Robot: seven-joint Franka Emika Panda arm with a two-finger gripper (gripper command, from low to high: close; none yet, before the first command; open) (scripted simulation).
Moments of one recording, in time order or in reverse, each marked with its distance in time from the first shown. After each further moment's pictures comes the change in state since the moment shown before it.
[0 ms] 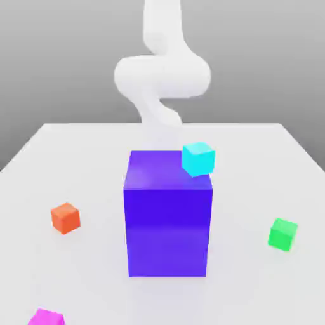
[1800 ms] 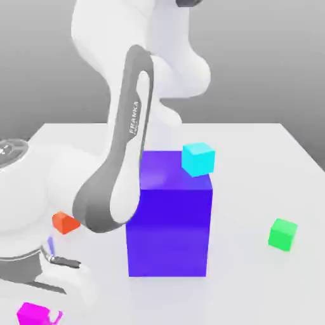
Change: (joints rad) arm 0.071 1.137 -0.294 0.063 0.253 0.266 -0.394
